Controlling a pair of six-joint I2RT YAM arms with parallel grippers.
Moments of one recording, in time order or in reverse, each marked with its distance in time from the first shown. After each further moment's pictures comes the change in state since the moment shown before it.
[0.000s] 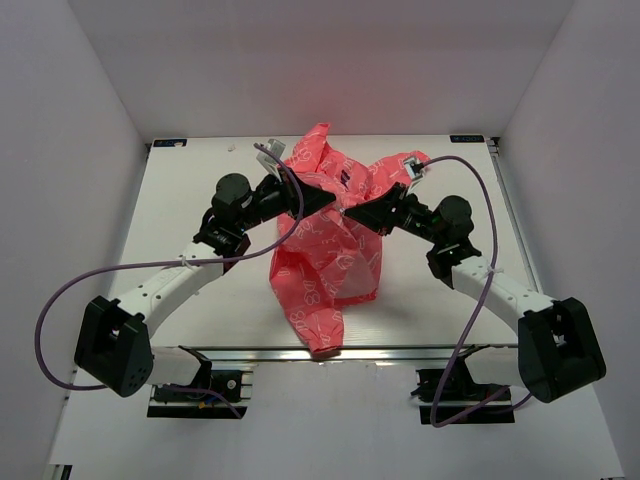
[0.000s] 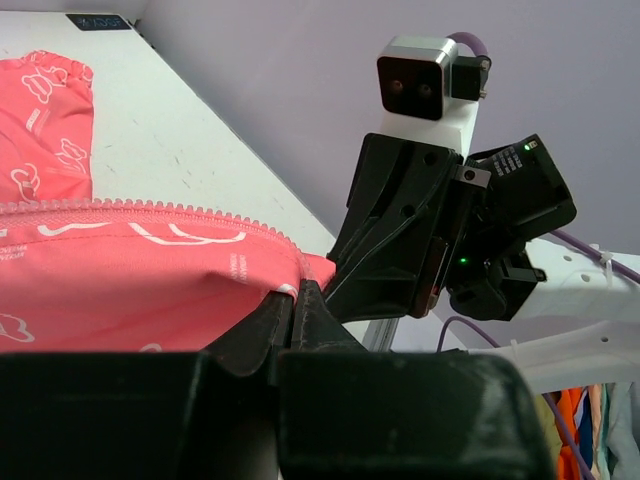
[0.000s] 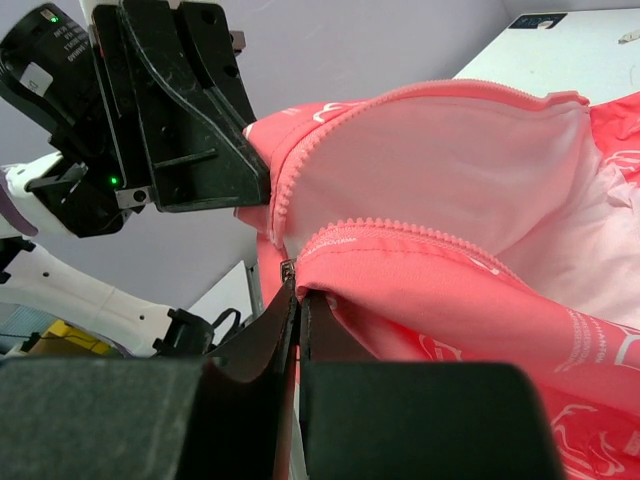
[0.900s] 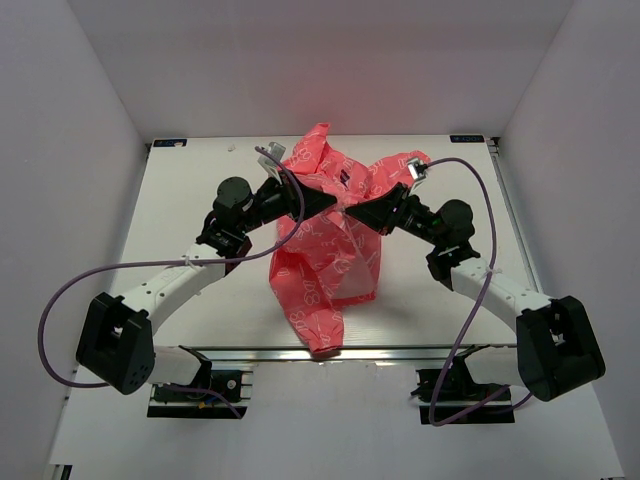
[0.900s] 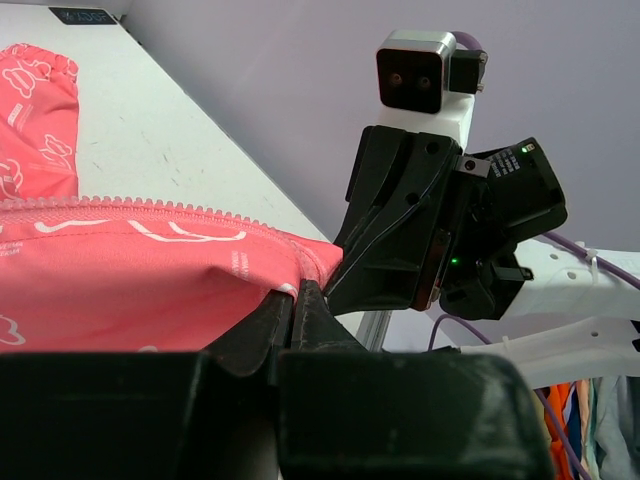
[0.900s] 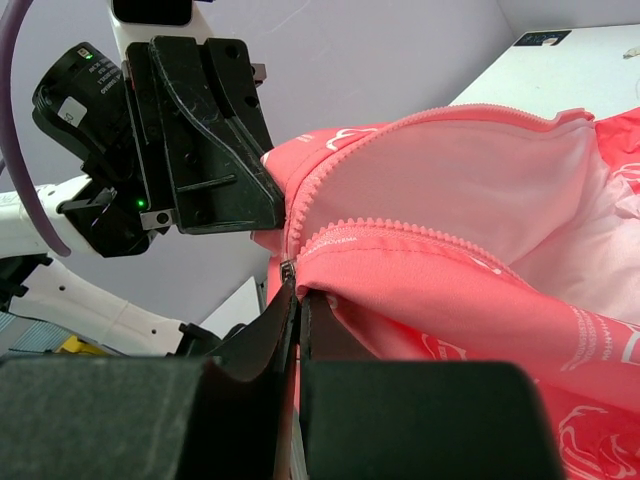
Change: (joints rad) left arm 0.000 0.012 -0.038 0.072 0.019 -0.036; right arm 0.000 0.012 -0.026 0.096 0.022 0.065
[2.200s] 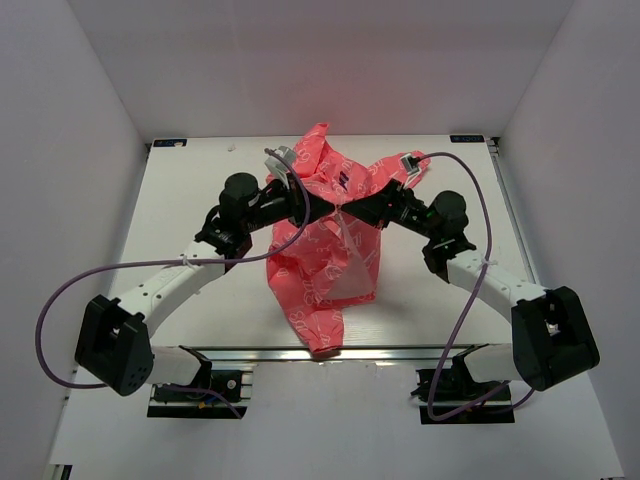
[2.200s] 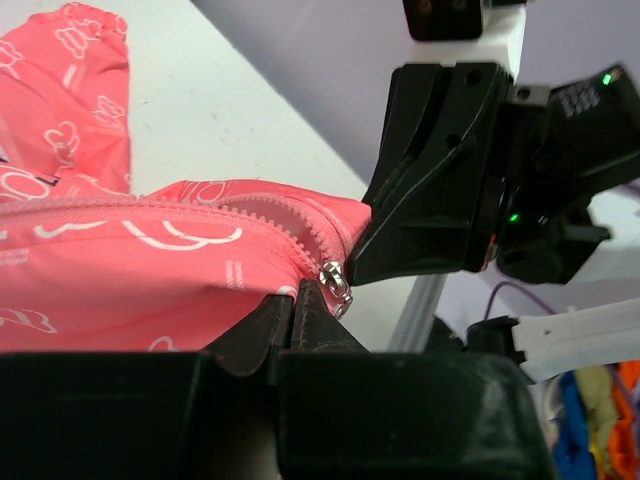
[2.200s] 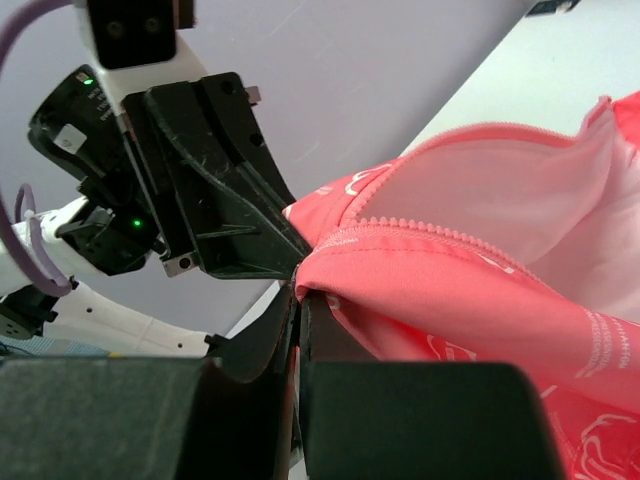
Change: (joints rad) left arm -0.014 0.009 0.052 -0.205 -0.019 0.166; right arm 0.000 0.055 0.047 -0.019 0.008 0.091
